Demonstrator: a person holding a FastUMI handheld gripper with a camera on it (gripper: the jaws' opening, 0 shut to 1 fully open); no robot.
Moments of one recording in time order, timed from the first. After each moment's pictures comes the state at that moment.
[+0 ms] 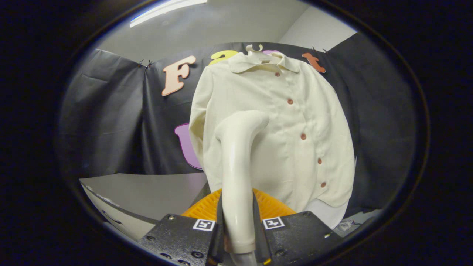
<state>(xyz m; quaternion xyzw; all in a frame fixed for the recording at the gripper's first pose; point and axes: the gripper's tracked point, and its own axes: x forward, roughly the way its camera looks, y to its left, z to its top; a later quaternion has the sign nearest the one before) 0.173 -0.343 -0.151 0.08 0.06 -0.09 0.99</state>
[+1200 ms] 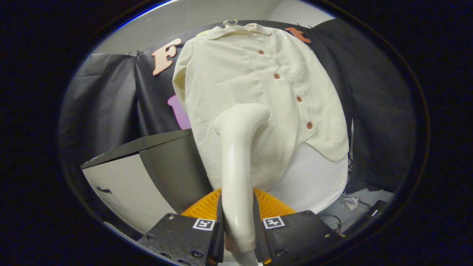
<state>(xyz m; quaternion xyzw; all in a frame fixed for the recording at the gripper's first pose) 0.105 -0.353 -0.264 0.13 0.17 -0.09 0.97</state>
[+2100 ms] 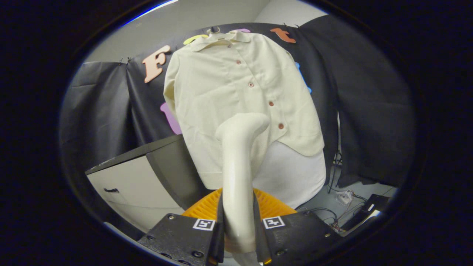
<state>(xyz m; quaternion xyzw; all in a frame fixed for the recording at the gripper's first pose) 0.050 -0.383 -0.226 0.14 0.15 -0.11 0.97</state>
